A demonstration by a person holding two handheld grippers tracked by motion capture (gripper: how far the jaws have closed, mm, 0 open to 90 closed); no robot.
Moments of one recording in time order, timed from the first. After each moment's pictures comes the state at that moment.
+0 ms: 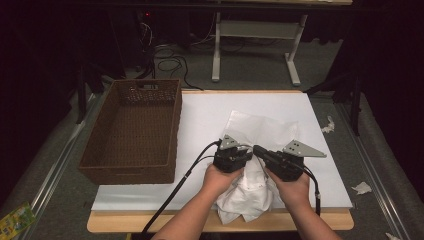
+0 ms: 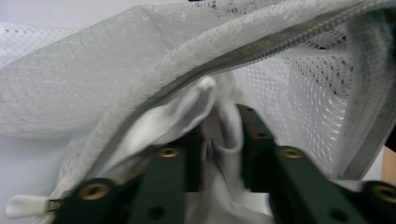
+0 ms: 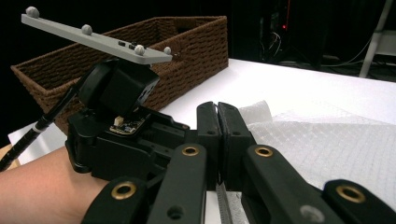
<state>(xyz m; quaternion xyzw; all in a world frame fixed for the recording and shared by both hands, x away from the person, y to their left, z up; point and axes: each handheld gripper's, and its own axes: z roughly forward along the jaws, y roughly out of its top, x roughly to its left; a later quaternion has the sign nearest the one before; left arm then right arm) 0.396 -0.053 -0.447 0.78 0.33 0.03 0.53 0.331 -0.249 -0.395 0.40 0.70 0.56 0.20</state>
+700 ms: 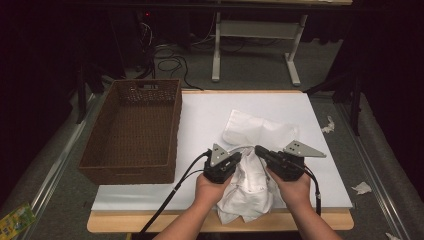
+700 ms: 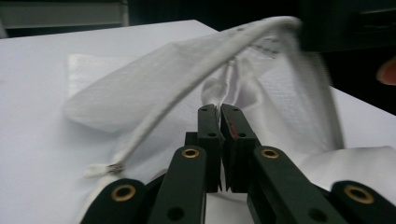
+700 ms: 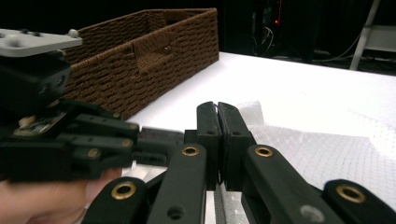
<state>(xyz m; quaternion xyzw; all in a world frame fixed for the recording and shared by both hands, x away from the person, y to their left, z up) 0.360 -0.031 -0.444 0.75 0.34 0.13 0.55 0.334 -0.254 -0.401 0.41 0.71 0.54 0.20</state>
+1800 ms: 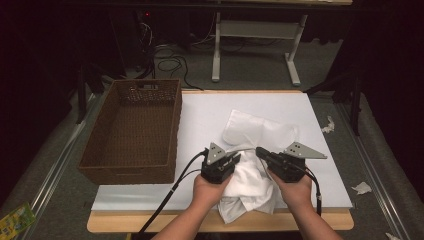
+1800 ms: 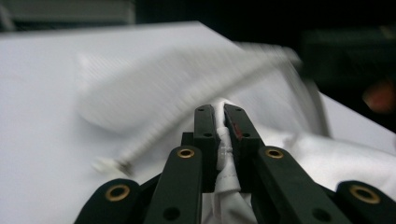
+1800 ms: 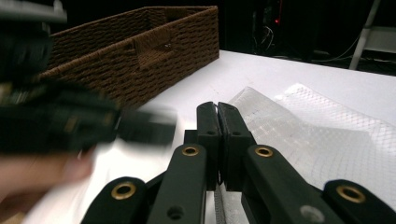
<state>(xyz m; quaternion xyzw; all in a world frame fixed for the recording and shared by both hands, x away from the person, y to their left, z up) 0.363 -0.018 -0.423 0.72 0.38 0.14 0.56 0.330 -0.255 -0.401 0.40 0.71 0.54 0.21</state>
